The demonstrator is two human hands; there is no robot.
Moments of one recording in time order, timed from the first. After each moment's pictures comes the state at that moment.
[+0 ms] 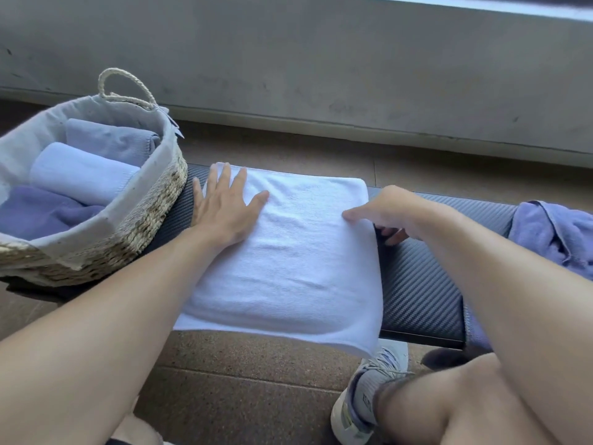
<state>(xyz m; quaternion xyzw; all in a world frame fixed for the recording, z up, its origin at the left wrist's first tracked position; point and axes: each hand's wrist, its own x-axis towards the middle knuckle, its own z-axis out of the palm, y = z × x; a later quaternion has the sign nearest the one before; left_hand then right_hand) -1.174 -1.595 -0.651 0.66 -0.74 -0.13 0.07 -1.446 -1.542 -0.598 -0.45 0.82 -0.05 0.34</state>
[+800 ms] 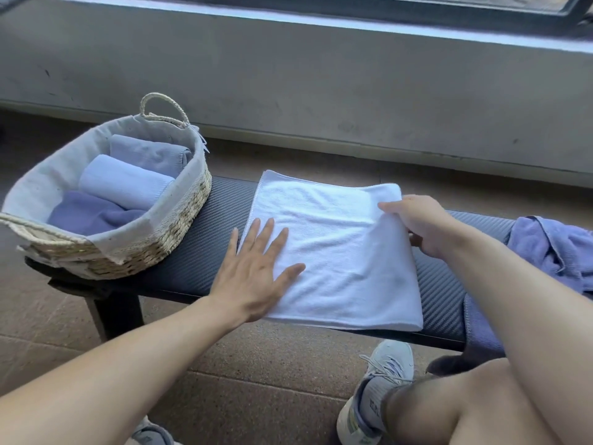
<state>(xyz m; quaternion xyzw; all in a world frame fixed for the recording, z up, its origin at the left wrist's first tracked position) -1.162 -1.487 -0.651 0.54 -0.84 -0.11 0.01 -1.458 -1.512 -0.586 -0.35 0.75 -0.34 0.44</state>
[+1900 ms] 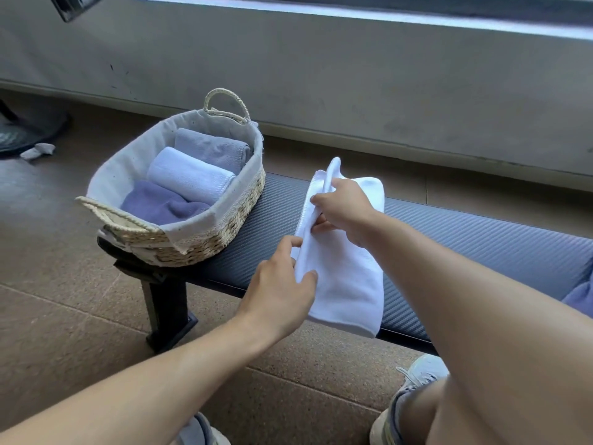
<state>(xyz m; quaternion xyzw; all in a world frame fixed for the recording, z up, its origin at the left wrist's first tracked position) -1.136 -1.450 -0.603 0.65 -0.63 -0.36 0.24 -1.270 -1.571 -0.596 -0.48 0.66 -0.33 0.47</state>
